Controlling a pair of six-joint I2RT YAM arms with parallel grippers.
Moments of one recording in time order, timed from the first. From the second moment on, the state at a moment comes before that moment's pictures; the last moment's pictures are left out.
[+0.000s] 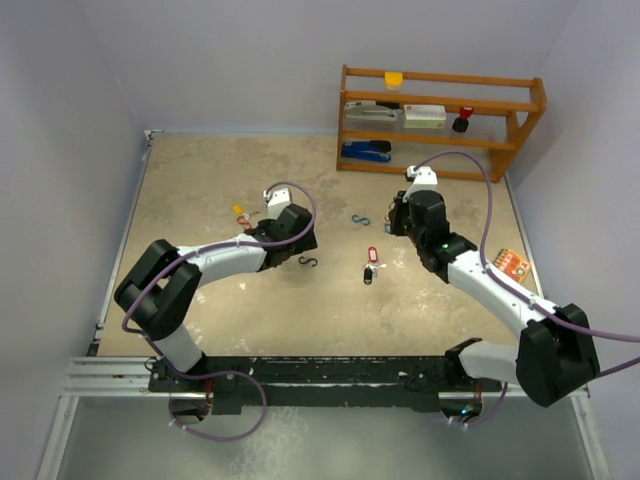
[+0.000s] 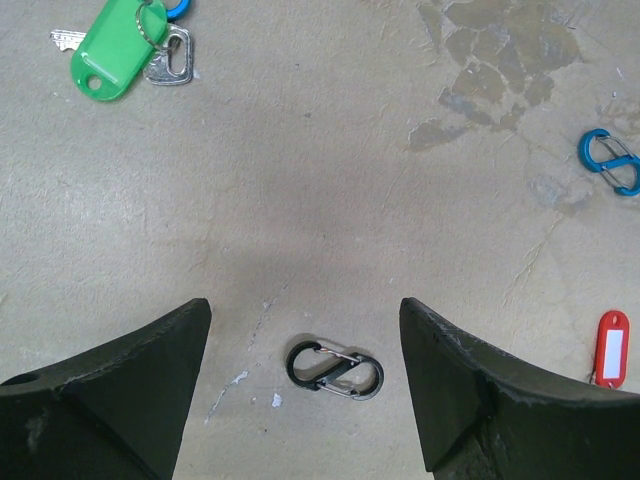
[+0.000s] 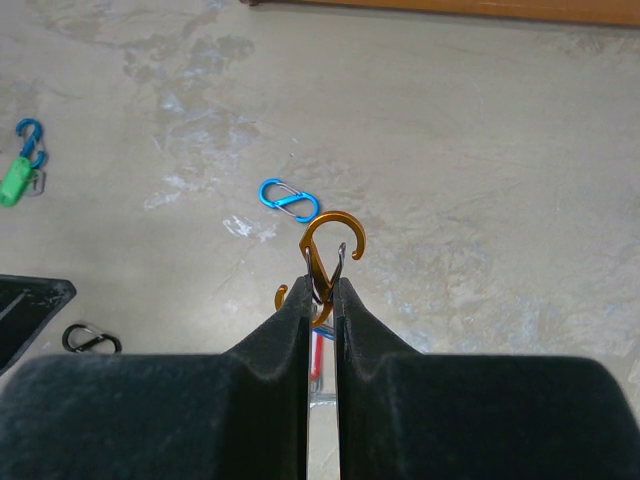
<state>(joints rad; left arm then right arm) -0.70 1.67 0.94 -0.12 -0.44 -0.81 0.44 1.24 0.78 -0.02 0.24 0.28</state>
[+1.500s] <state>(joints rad) -0.64 1.25 0.79 -0.14 -0.61 -0.83 0.62 1.94 1.30 0.13 -0.13 0.29</state>
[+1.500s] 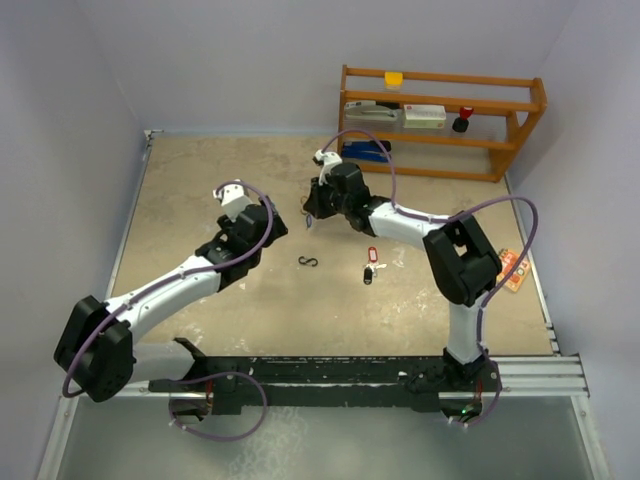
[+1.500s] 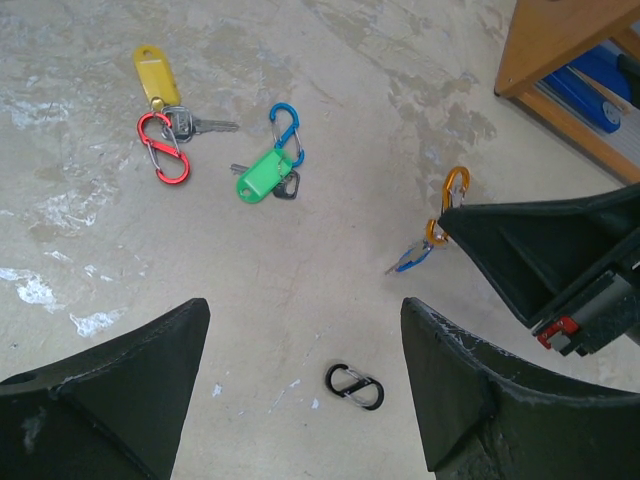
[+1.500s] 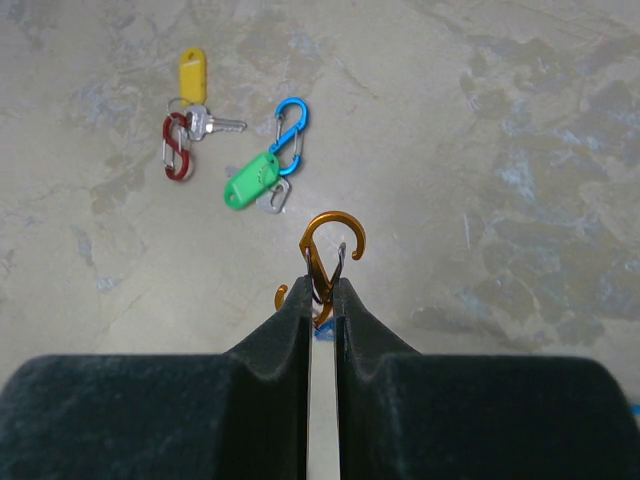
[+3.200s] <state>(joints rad) -0.63 1.25 0.76 -0.15 -0.62 -0.83 0.60 2.16 1.53 0.19 -0.25 0.51</state>
